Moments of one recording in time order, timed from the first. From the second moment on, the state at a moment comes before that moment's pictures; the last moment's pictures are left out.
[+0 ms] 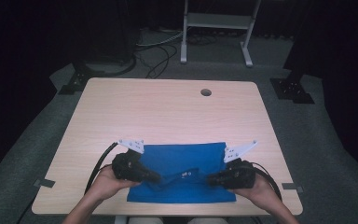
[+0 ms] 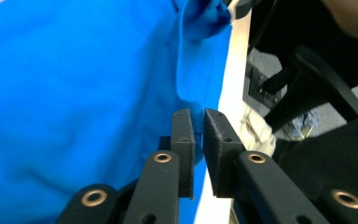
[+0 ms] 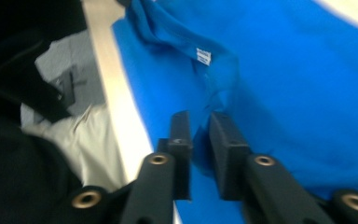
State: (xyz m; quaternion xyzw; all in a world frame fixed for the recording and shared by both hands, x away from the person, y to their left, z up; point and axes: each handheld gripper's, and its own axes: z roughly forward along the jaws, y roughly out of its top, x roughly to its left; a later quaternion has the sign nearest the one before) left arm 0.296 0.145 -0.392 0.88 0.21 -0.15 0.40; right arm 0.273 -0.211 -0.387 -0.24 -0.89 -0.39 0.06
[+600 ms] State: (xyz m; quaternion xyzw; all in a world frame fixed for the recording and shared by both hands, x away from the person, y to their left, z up) left arm 0.287 0.129 -0.411 0.89 0.21 -0.10 0.39; right arm 0.263 -0.198 -0.407 -0.23 -0.91 -0.34 -0.04
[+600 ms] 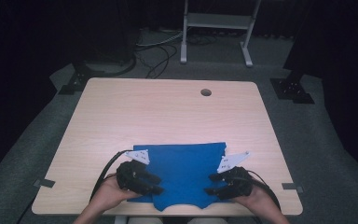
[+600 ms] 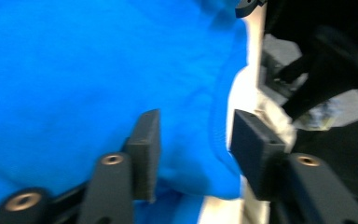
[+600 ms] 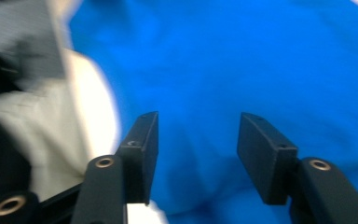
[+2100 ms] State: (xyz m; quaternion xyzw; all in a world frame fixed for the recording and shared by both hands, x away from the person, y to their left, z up) left arm 0.341 0.143 -0.417 0.88 0.26 0.11 0.38; right arm 0.325 -0.201 -0.409 -0.30 -0.88 -0.34 -0.13
